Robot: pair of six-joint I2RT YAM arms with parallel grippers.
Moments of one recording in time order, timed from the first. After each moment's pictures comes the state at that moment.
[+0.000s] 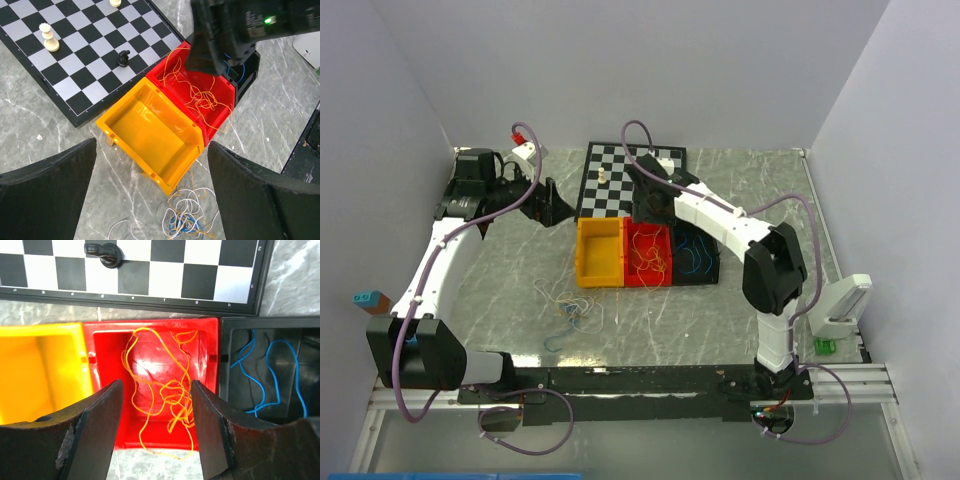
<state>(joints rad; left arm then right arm) -0.05 1.33 1.22 -0.48 0.81 0.16 0.66 1.95 1.73 -0.83 0.30 0.64</state>
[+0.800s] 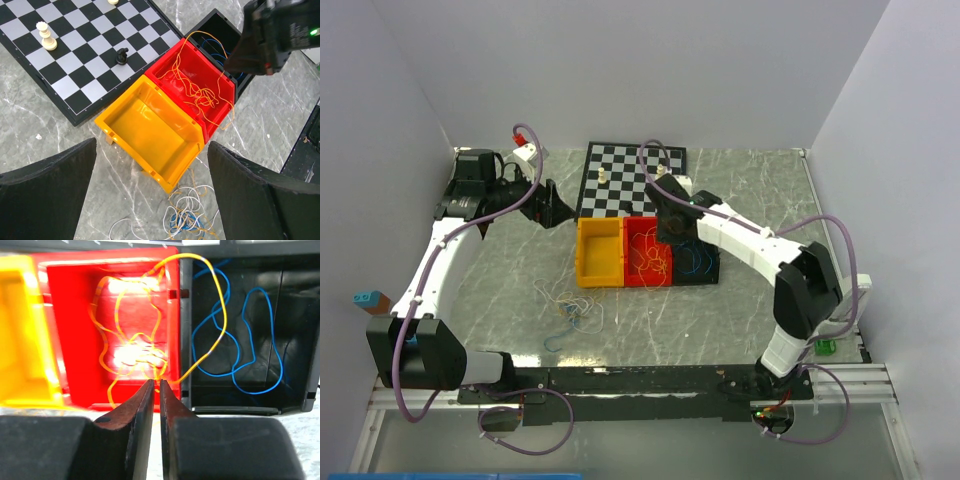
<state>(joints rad) -0.05 1.33 1.22 -0.49 0.82 0.18 0.67 1.71 1.41 -0.76 0.28 0.64</state>
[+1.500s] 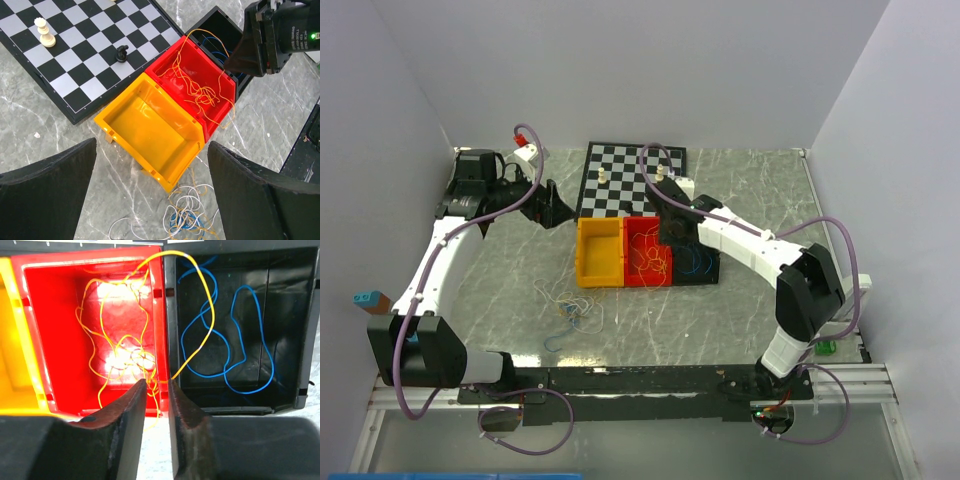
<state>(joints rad) -0.05 1.33 1.22 -0.50 0.82 0.19 0.68 1.68 1.36 -0.73 0.33 0.66</state>
